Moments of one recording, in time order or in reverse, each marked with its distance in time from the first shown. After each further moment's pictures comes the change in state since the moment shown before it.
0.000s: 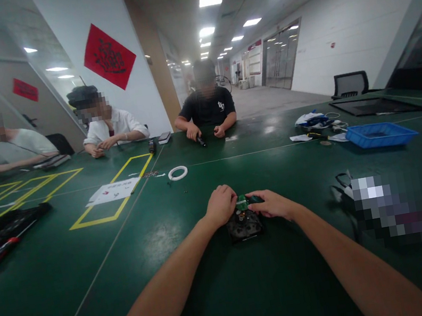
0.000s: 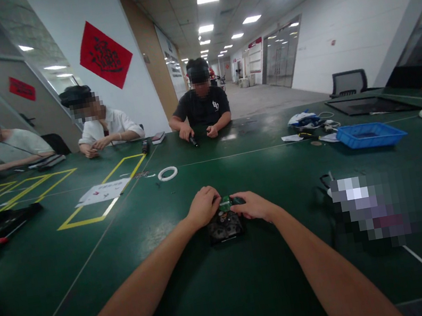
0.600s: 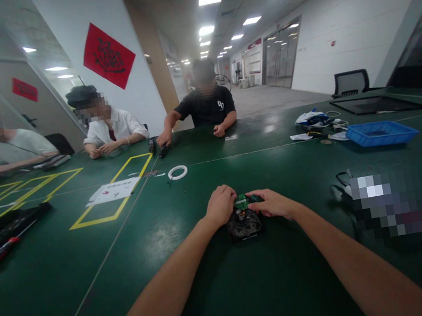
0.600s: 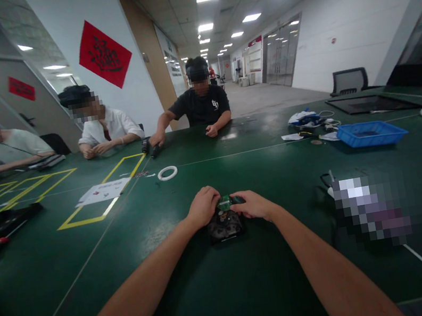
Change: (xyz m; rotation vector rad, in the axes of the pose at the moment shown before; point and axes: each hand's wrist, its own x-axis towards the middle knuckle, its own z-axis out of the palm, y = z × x) left_hand -0.001 -0.001 0.004 -0.037 0.014 -0.042; right_hand 0.001 0.000 0.000 0.000 -0.007 0.012
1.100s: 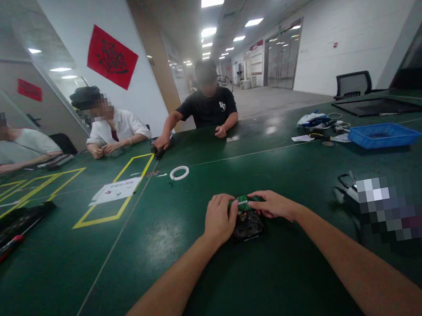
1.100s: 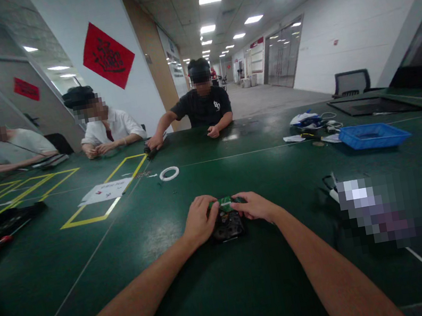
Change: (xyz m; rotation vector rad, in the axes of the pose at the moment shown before) left_hand -0.046 0.028 -0.020 -0.086 0.193 -0.031; right_hand 0.012 0.018 -0.001 0.075 0.017 -0.059
